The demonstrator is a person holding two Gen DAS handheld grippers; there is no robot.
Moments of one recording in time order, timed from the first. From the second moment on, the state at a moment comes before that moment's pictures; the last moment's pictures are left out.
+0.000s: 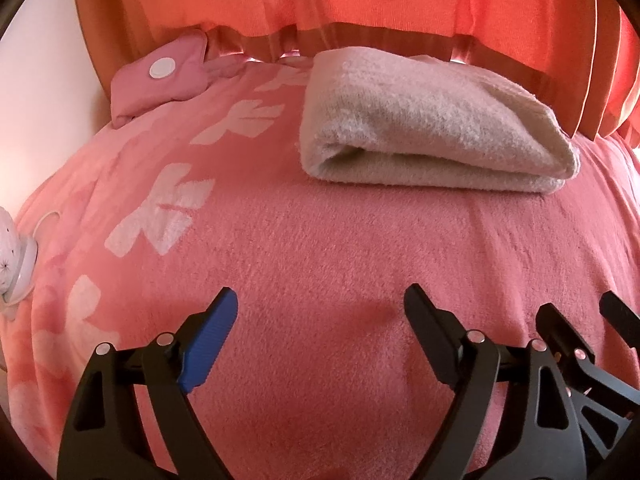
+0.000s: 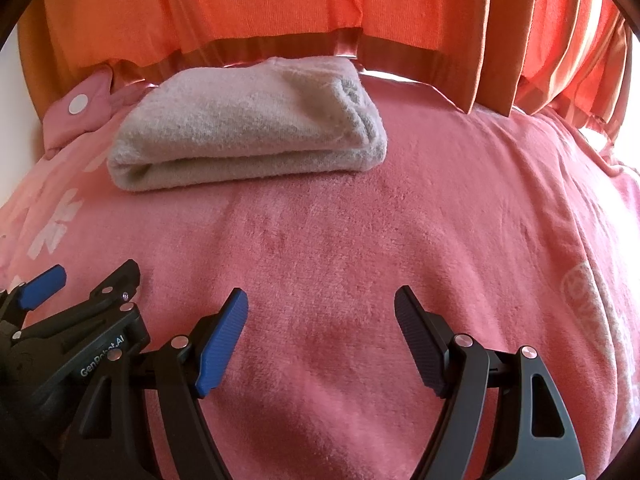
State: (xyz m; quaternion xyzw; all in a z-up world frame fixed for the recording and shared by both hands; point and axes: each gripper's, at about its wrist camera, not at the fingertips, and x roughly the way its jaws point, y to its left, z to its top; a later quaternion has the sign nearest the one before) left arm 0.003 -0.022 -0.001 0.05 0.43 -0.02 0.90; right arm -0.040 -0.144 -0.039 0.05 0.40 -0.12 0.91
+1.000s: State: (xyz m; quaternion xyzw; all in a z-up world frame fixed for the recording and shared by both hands) left arm 0.003 -0.023 -0.002 0.05 0.43 -0.02 0.90; right arm -0.040 -0.145 -0.039 0.05 0.40 -0.12 0.91
